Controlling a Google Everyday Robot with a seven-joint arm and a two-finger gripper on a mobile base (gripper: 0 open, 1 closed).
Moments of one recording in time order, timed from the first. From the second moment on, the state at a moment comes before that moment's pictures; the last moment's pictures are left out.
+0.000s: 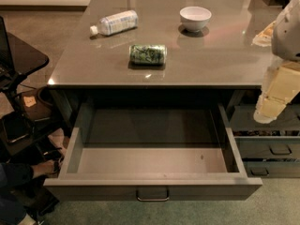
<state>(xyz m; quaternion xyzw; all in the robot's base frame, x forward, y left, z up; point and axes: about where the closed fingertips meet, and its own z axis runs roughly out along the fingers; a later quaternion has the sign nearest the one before) 0.438 -0.217 0.976 -0.60 0.78 -0.03 0.16</state>
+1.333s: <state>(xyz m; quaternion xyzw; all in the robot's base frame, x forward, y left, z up) 0.550 -0.173 0.935 -0.63 0.76 -0.02 0.13</state>
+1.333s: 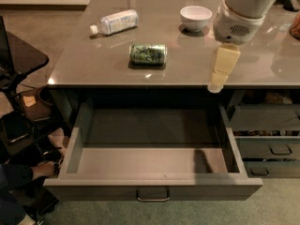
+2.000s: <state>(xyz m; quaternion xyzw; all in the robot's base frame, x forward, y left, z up) 0.637 -0.126 0.884 -0.64 0.76 0.02 0.13</state>
